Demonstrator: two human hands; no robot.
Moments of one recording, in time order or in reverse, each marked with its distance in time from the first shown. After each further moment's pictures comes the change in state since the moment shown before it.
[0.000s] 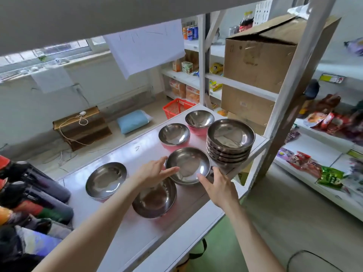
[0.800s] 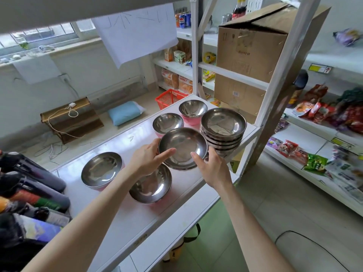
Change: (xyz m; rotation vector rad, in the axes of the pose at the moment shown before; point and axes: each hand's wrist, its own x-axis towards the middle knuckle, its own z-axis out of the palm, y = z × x) left_hand -0.022 0.021 -0.016 -0.151 0.235 0.095; right_hand -0.010 -0.025 -0.021 0.152 0.097 -0.066
